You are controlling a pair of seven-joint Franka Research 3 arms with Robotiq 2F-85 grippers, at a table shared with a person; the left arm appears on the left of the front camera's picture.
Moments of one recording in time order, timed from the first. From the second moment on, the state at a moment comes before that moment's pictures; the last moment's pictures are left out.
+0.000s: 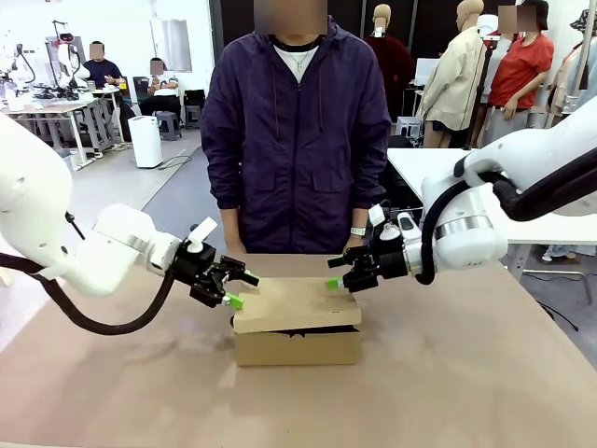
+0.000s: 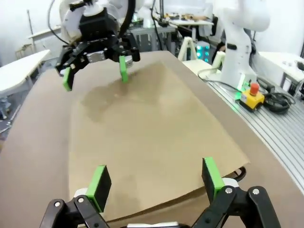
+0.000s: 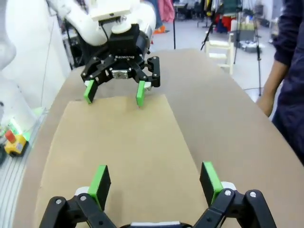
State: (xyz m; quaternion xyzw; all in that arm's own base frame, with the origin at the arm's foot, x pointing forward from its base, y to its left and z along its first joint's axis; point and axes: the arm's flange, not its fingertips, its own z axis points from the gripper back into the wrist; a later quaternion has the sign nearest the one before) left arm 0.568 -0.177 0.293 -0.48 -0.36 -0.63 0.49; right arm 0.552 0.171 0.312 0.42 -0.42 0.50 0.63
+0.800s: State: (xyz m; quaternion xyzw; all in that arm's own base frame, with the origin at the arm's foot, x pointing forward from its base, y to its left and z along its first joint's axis) left arm 0.557 -0.017 0.430 -0.61 -0.35 -0.21 0.69; right arm 0.496 0.004 0.433 0.60 -0.32 0.13 0.72
